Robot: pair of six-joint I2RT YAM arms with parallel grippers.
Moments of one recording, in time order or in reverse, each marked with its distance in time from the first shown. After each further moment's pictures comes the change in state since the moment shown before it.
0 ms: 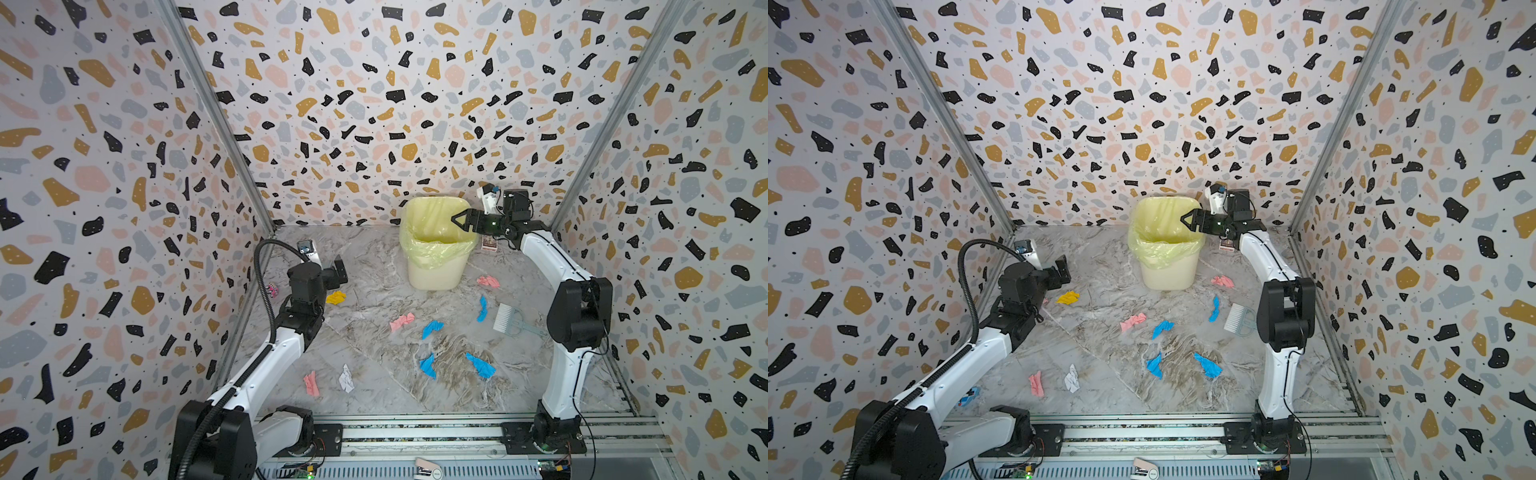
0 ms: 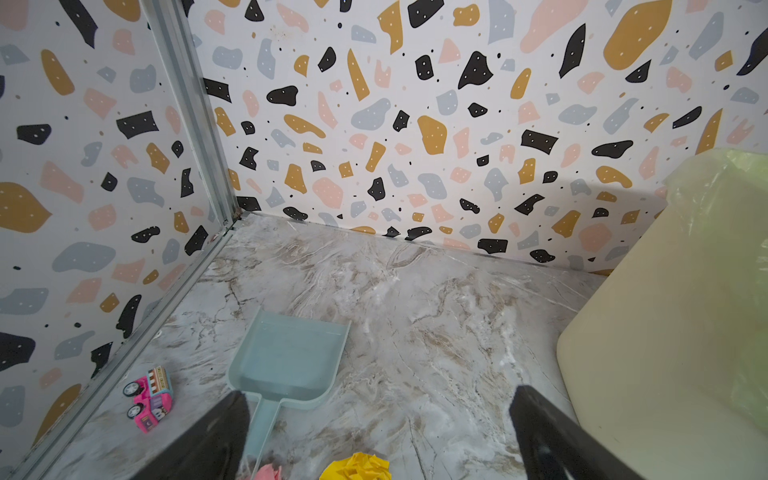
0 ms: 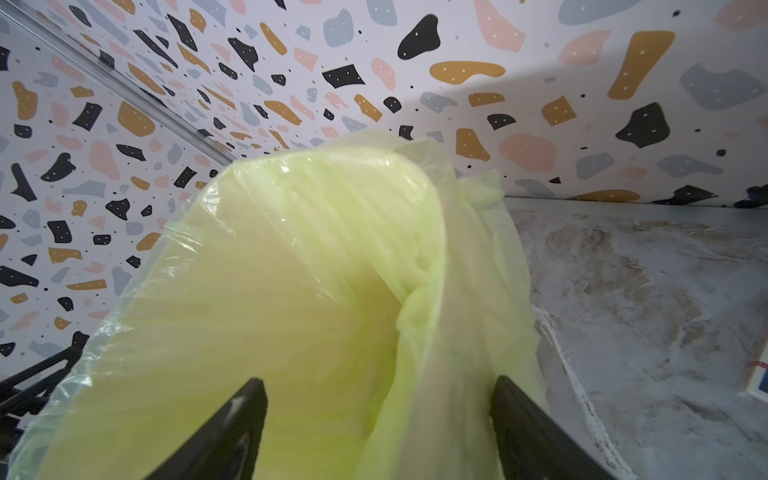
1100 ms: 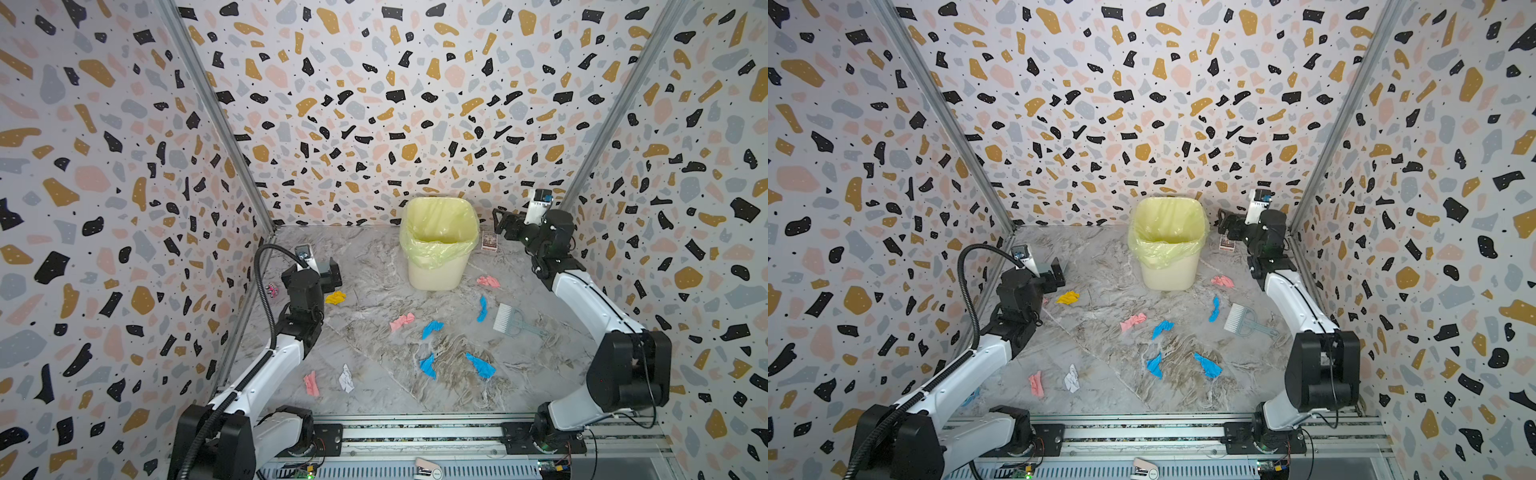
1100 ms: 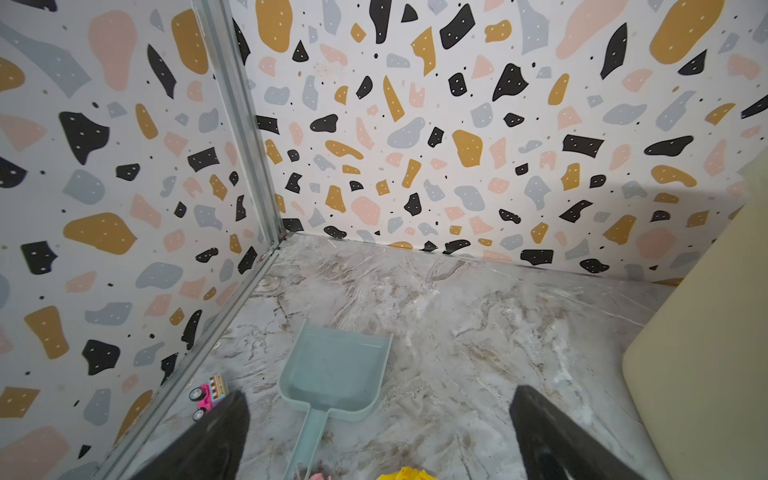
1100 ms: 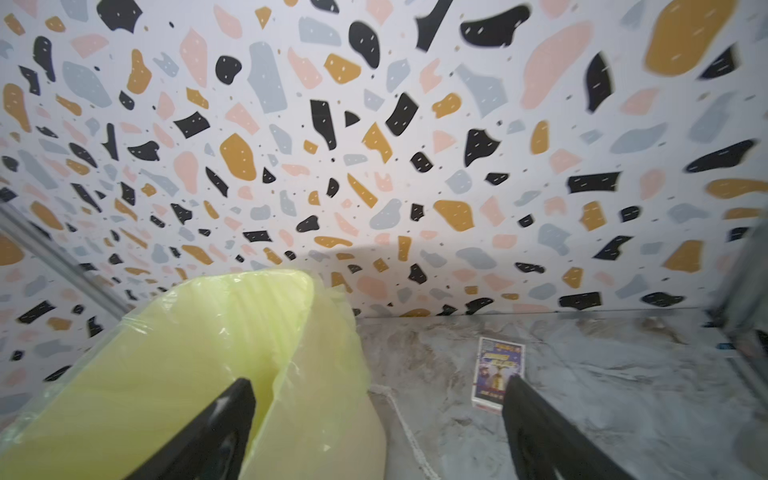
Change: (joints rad) left arm 0.006 -0.021 -0.059 0.092 -0.089 0.092; right arm -0.085 -0.446 -0.544 0.492 0.376 -0.011
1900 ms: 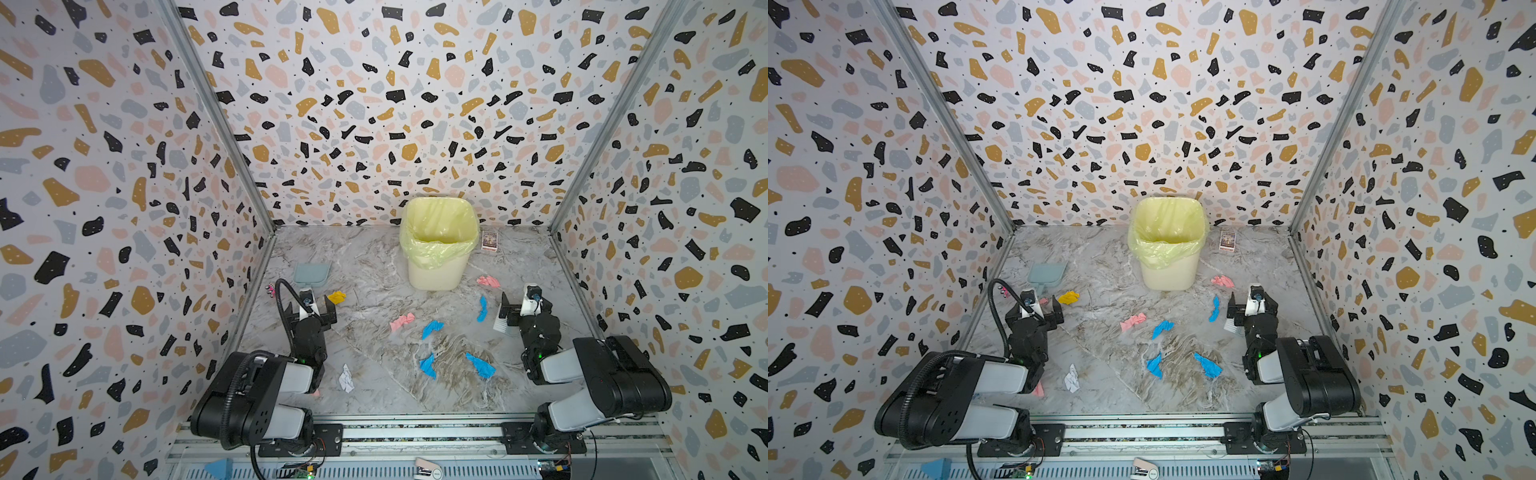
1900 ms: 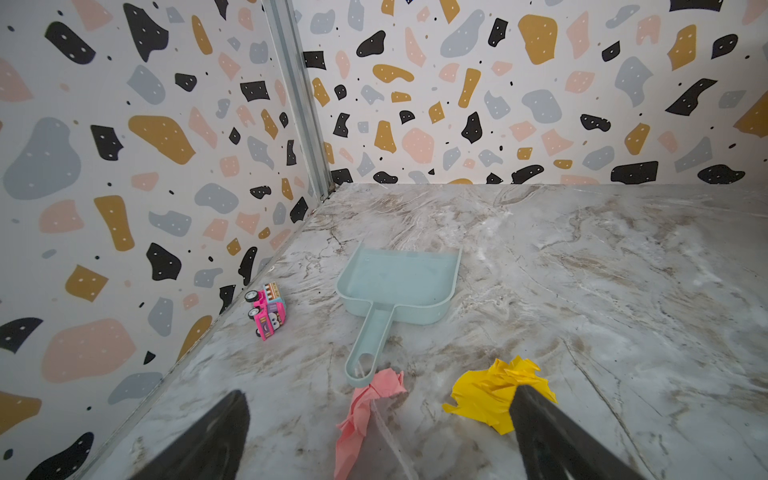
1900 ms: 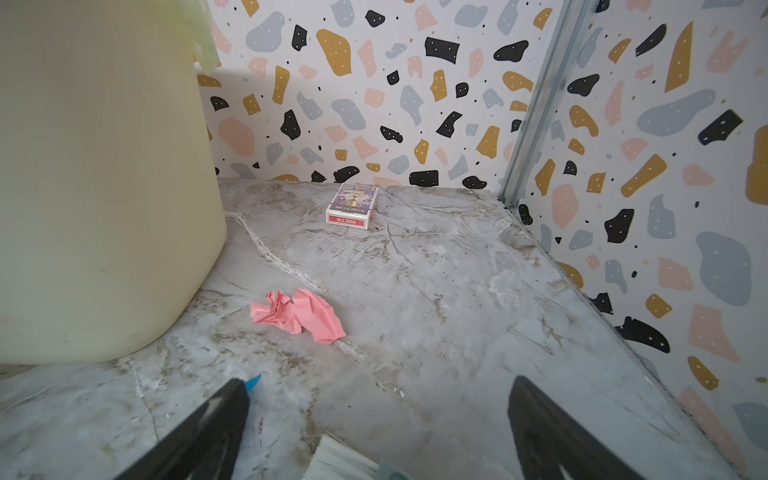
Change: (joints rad) left arm 0.028 0.267 -0.530 0.848 -0.114 0.140; right arm 0.004 -0.078 -1.128 1.065 0.394 -0.338
